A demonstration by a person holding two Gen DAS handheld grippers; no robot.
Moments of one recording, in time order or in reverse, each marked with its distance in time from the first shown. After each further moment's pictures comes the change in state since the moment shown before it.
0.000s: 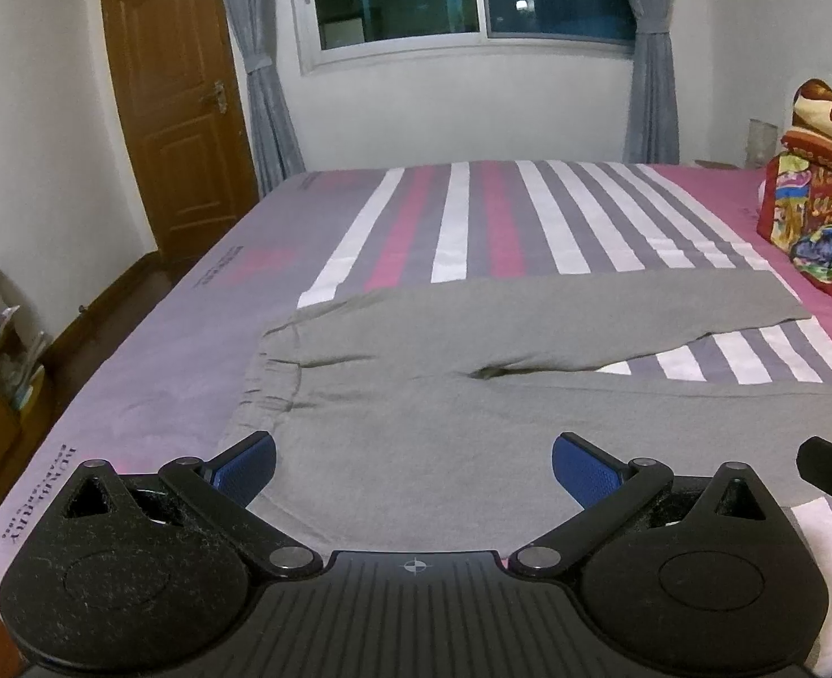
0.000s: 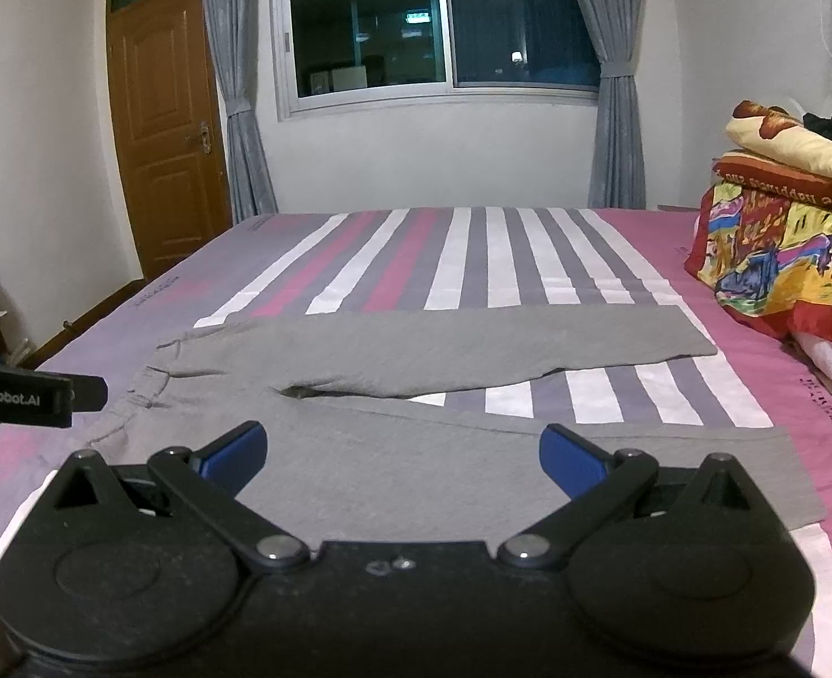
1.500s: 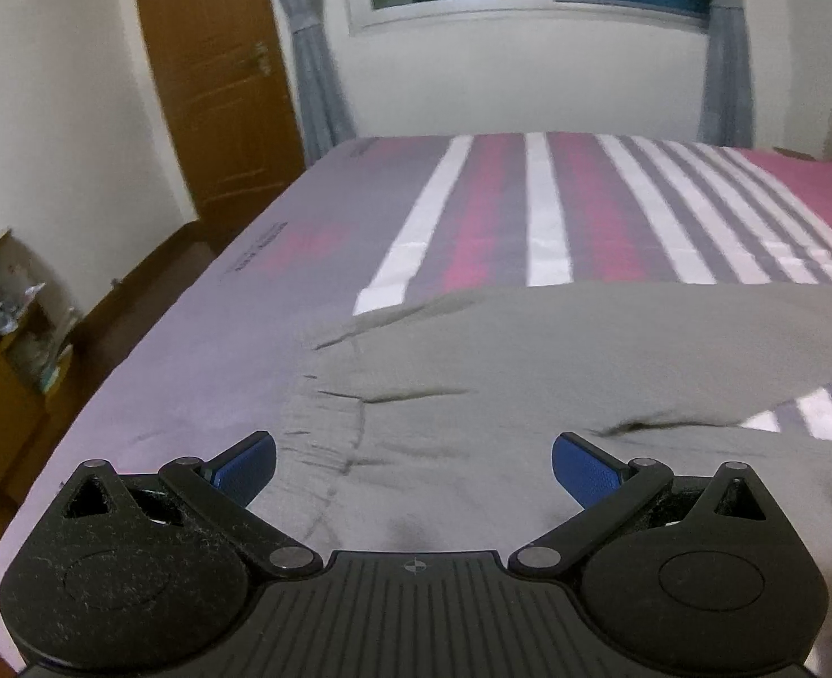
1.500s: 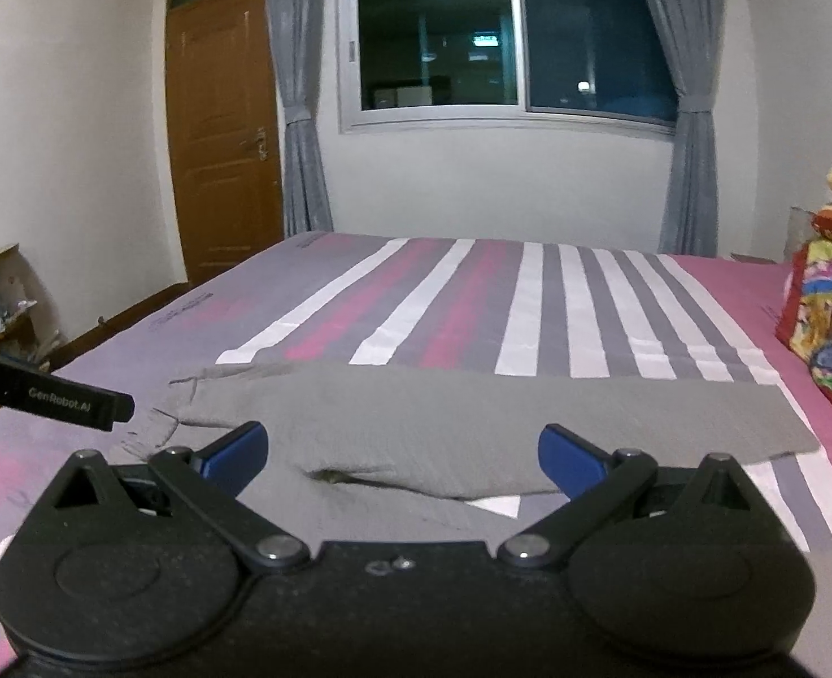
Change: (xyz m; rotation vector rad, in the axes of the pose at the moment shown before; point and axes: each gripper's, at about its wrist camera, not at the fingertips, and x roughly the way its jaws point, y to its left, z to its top) left arm 0.148 0.047 0.060 -0.013 0.039 0.141; right arm 0.119 0.032 0.047 -0.140 -0.048 0.087
